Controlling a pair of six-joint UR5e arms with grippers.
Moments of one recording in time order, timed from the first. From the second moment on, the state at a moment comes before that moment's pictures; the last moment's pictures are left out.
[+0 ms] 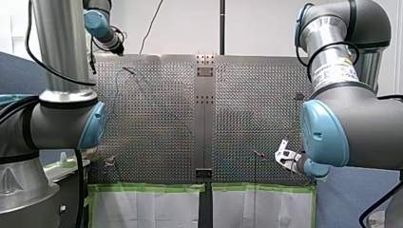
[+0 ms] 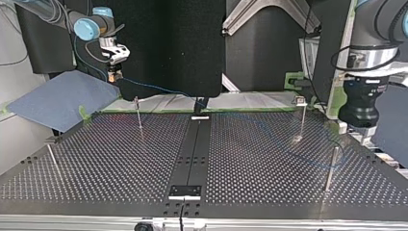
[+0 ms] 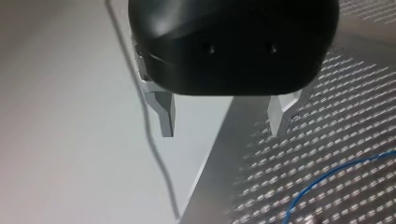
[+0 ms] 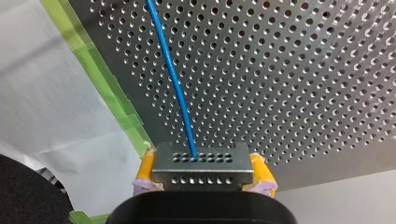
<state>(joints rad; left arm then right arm) 0.22 -1.25 -1.79 -3.26 -1.42 -1.92 1.63 -0.80 2.03 -1.00 1.31 1.96</state>
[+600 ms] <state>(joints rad) 0.20 -1.29 -1.79 -3.42 -1.40 -1.91 1.64 -0.80 2.03 -1.00 1.31 1.96</state>
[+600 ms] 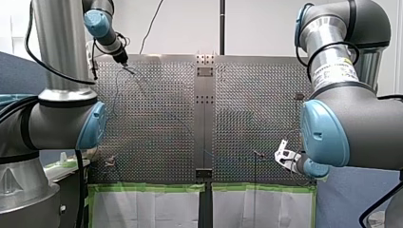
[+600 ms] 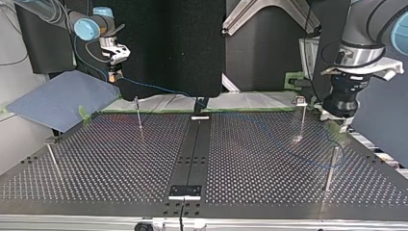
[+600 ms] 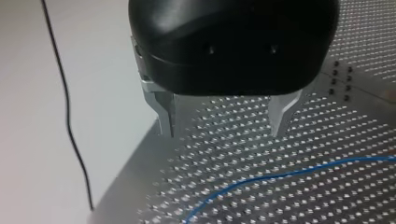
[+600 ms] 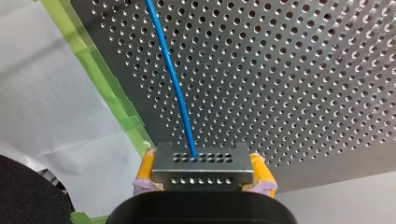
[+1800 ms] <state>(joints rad) 0.18 -1.31 -1.65 -3.61 -1.45 -1.89 1.64 -0.80 2.03 -1.00 1.31 1.96</state>
